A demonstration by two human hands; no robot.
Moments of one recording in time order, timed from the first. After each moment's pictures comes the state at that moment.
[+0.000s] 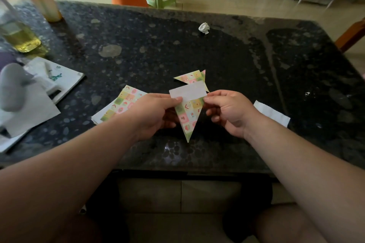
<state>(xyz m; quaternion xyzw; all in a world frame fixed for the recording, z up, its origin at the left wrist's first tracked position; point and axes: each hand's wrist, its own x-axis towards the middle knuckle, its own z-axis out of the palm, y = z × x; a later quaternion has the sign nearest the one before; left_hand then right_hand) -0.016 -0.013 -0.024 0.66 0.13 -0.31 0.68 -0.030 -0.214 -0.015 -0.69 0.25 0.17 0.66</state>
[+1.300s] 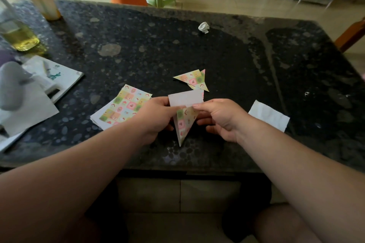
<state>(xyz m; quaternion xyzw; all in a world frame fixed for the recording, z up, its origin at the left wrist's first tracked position) -0.021 -0.020 -0.044 0.75 0.09 -0.25 0.61 -0.031 -0.196 -0.022 -0.70 0.27 0.25 0.61</state>
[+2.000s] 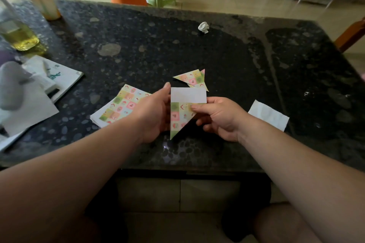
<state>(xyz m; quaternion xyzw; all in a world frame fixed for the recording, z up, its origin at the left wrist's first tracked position) -0.015 -0.020 -0.037 0.57 0.17 -0.33 0.73 -0.030 -0.202 -0.027 -0.68 0.21 0.27 0.65</state>
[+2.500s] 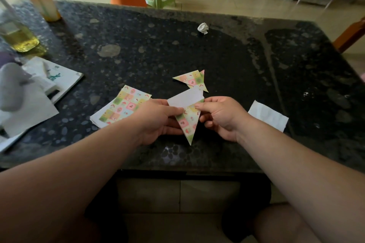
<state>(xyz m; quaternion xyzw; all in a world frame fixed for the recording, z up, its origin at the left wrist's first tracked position) -0.023 -0.021 -0.033 0.63 0.14 -0.33 0.69 -0.031 -0.201 -0.027 -0.67 0.25 0.21 0.67</state>
